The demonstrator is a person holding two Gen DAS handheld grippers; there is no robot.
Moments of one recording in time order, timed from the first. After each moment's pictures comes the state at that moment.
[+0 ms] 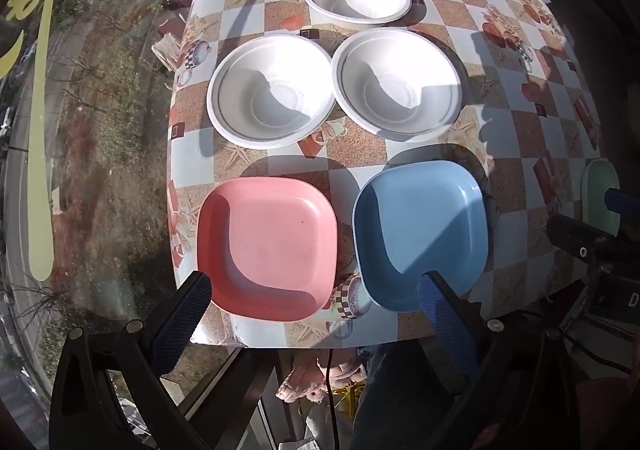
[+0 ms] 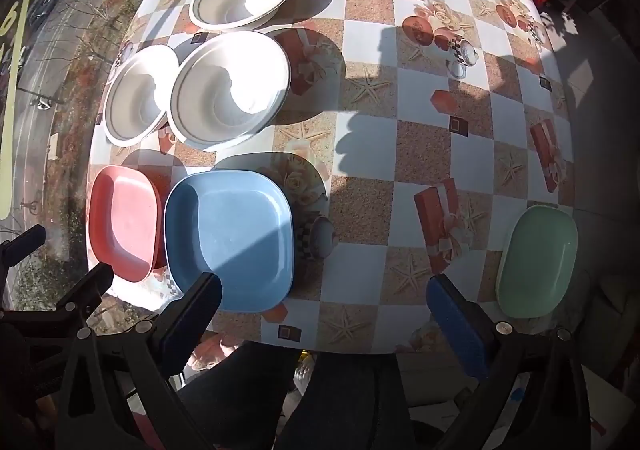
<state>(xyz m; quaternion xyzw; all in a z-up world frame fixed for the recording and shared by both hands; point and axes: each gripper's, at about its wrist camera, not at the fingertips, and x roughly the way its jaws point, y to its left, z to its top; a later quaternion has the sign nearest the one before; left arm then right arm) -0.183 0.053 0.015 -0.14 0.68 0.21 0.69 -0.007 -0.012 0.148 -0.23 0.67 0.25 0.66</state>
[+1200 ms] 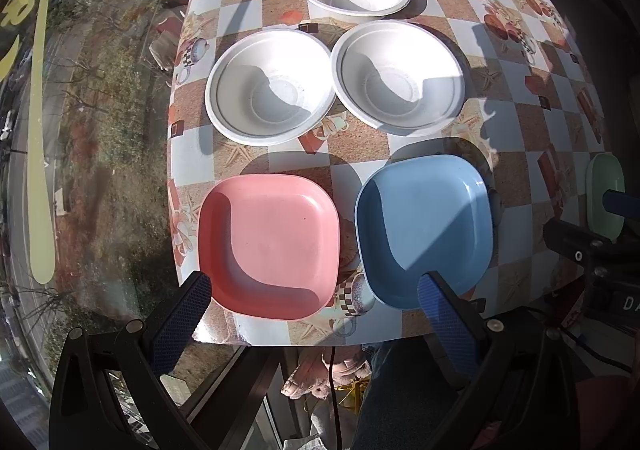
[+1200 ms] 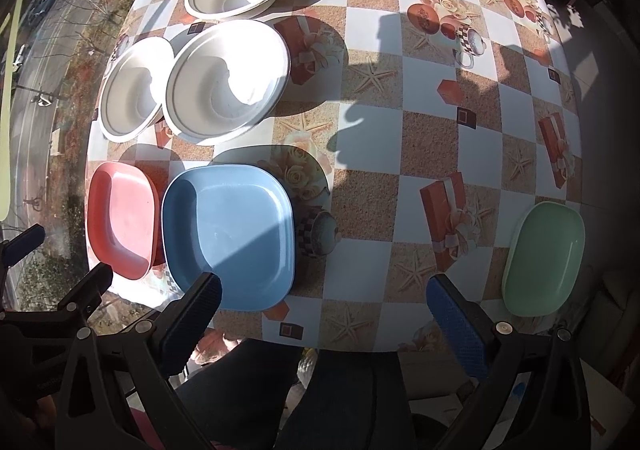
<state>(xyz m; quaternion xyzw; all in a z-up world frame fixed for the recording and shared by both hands) -0.183 0.054 0.011 -0.13 0.69 0.21 0.68 -0.005 -0.009 0.137 -0.22 0.68 0.26 0.65</state>
